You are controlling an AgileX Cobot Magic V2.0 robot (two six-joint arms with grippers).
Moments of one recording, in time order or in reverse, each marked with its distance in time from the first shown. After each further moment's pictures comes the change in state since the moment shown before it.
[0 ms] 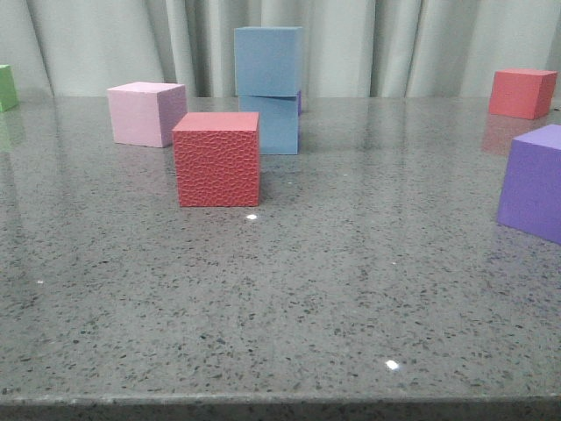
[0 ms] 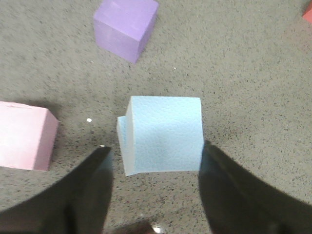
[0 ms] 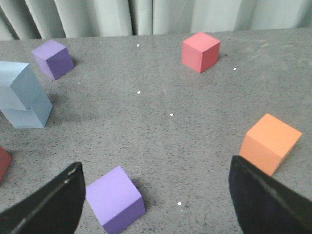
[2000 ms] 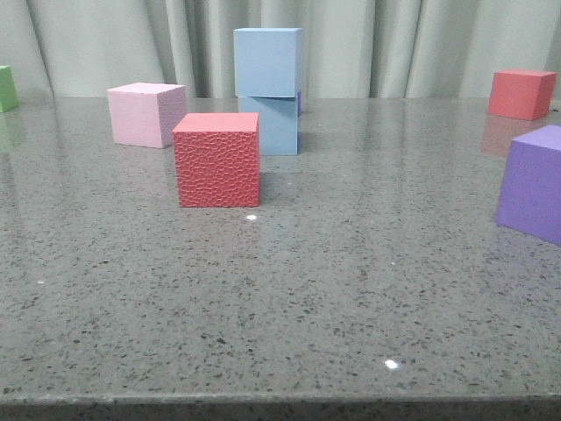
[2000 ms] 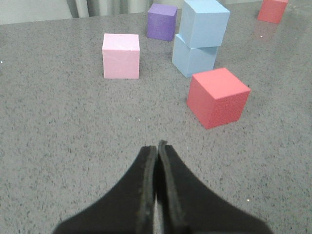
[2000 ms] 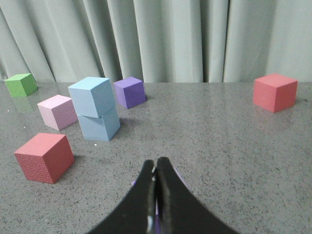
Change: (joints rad) left arm -0.011 -1.603 1.725 0.178 -0.625 0.077; right arm 0.000 -0.507 0.630 -0.028 -0.552 0.048
